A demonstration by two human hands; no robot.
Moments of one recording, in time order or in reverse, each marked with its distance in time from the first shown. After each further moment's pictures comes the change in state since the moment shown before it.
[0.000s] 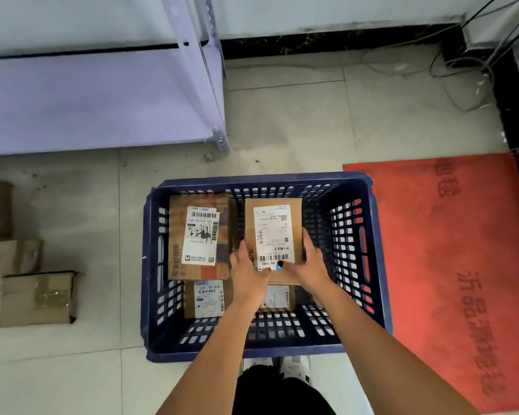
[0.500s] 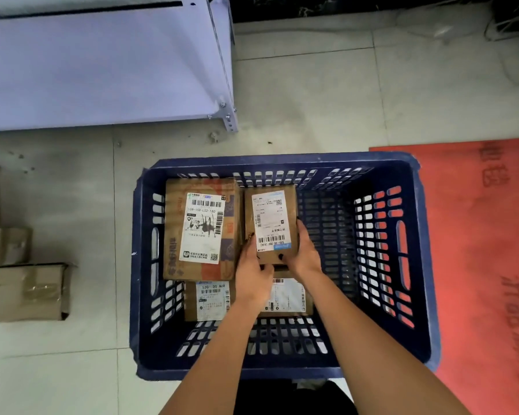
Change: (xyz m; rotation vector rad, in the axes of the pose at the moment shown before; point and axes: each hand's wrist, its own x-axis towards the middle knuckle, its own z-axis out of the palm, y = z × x) left_hand 0.050 -0.042 0.015 0.047 -0.033 0.081; right_hand 0.082 0.029 0.060 -0.170 0.055 0.071
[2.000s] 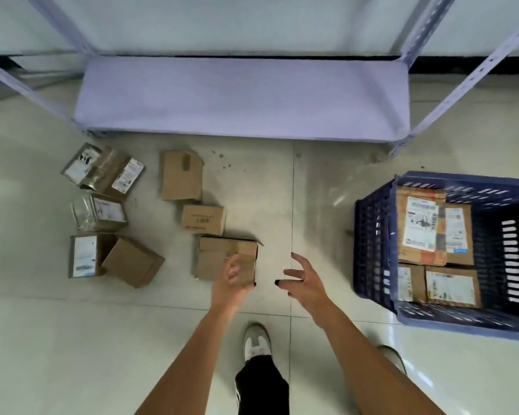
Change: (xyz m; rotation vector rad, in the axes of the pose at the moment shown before) left_hand -0.095 -0.271 -0.473 -0.552 0.090 -0.213; right_hand -0.276 -0.225 0.363 0.347 -0.302 0.016
